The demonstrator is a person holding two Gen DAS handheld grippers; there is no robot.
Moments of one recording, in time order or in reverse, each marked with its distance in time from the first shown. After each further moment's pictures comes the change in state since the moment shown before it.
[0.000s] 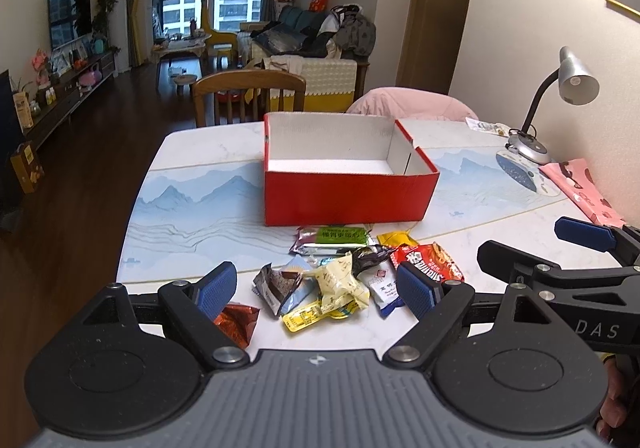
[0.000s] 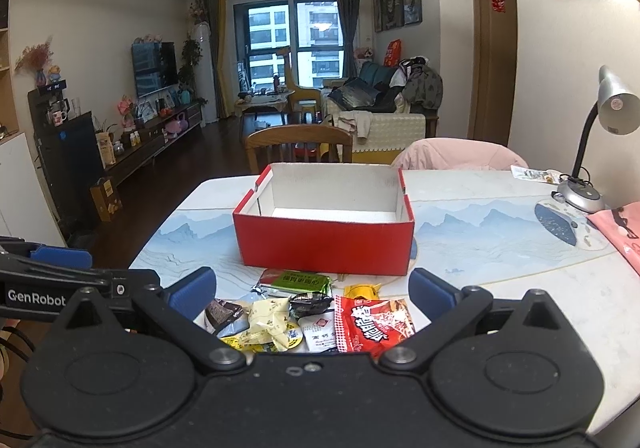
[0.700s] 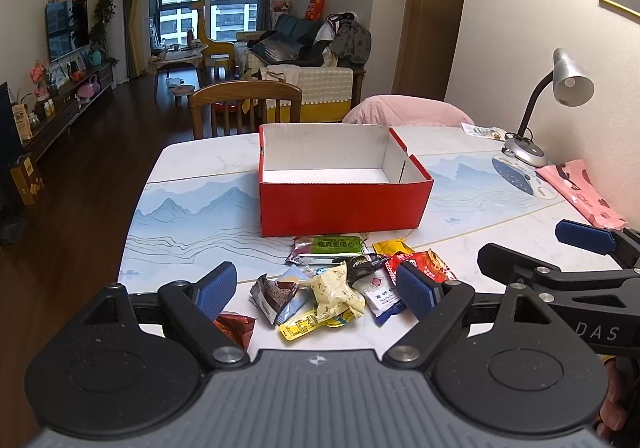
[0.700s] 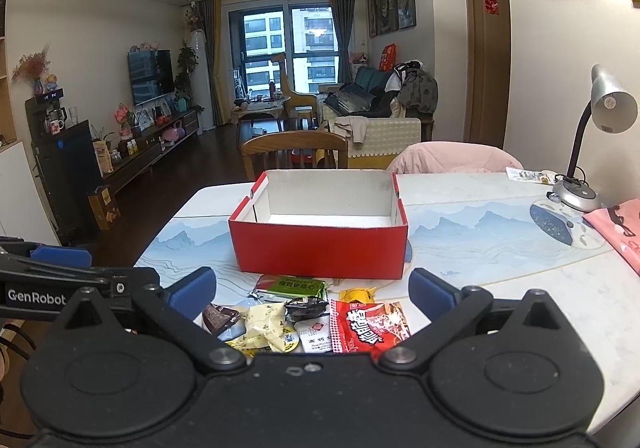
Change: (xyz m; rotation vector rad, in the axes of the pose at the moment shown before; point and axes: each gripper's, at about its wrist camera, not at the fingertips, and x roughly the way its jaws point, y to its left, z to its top) left arm -0.006 -0.008 0.004 0.020 -0.033 0.001; right arm -0.005 0.004 -0.006 0.014 -0.028 -0.012
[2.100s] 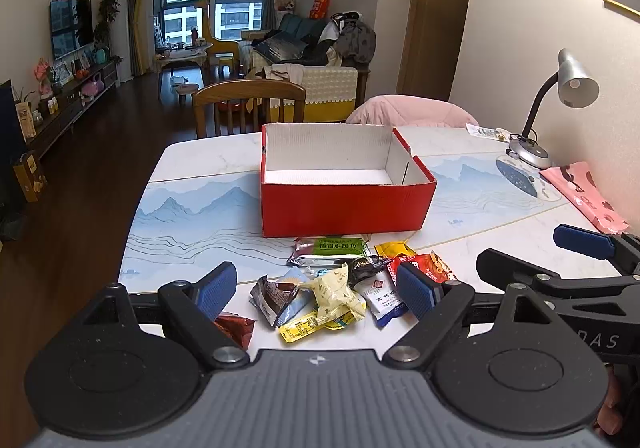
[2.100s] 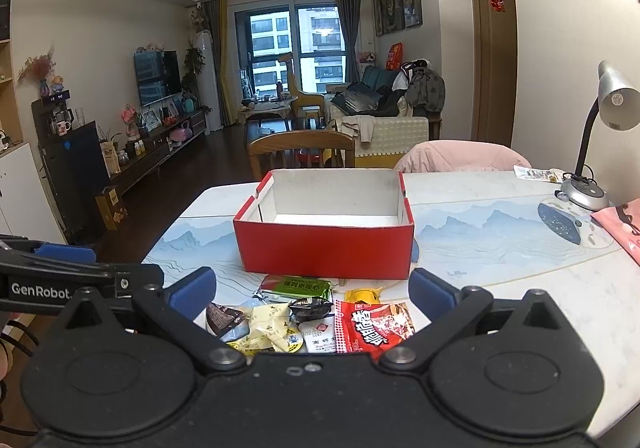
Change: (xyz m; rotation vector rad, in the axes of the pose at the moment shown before) left arm 0.000 -0.003 0.002 -0.005 0.005 0.009; right arm 0.001 0.001 -0.001 -0.001 0.003 0.017
